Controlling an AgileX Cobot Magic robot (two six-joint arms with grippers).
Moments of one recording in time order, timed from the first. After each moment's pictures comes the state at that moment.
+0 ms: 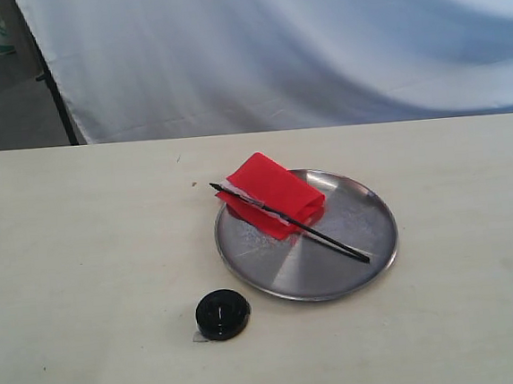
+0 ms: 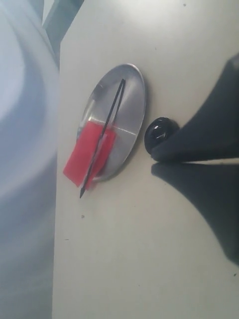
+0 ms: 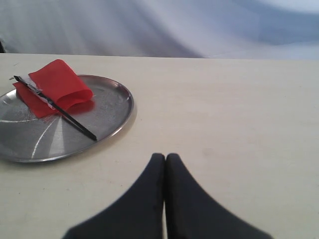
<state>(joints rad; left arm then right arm) -0.39 0.25 0.00 -0.23 0.06 0.00 0.16 0.01 0.00 0.07 0.35 -0.05</state>
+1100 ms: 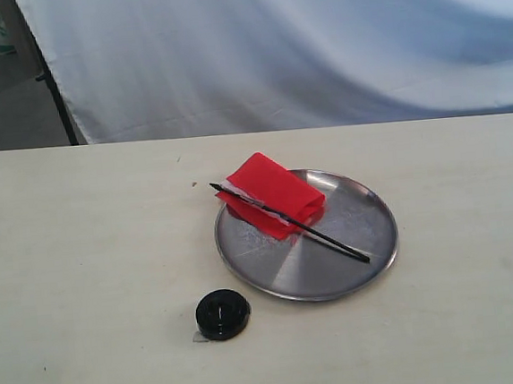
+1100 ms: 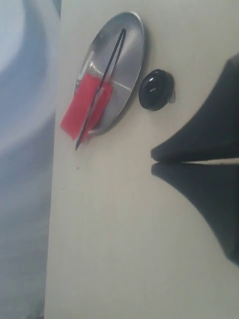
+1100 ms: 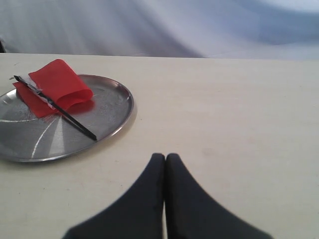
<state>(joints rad) -0.17 0.00 0.00 -0.19 0.34 0.00 0.16 0.01 0.00 0.07 0.35 -0.05</state>
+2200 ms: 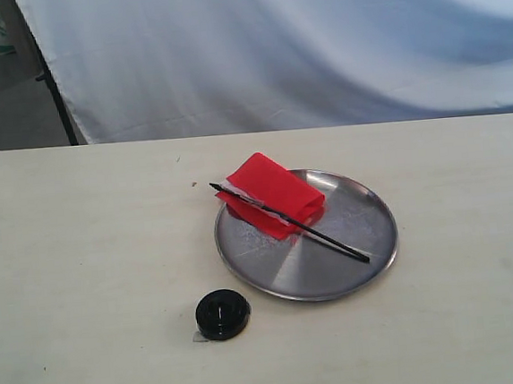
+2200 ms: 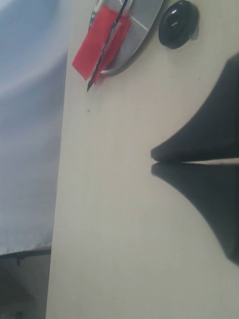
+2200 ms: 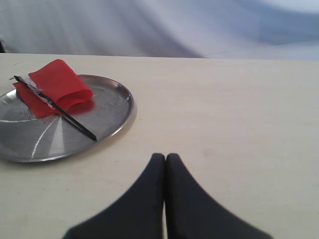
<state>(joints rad) 0.03 0.00 0.00 -0.14 0.34 0.00 0.16 0.01 0.00 0.07 0.35 -0.05</state>
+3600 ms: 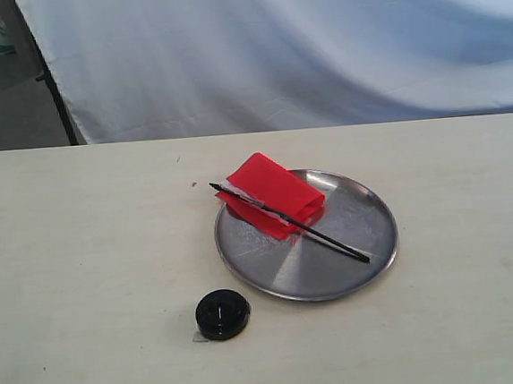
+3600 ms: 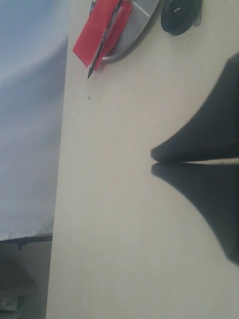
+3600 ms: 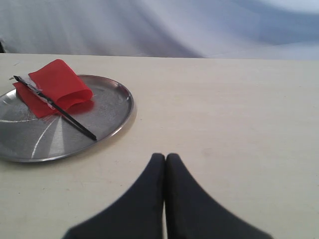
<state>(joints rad) 0.06 0.00 0.00 -0.12 0.34 0.00 0.16 0.01 0.00 0.07 0.35 -0.05</state>
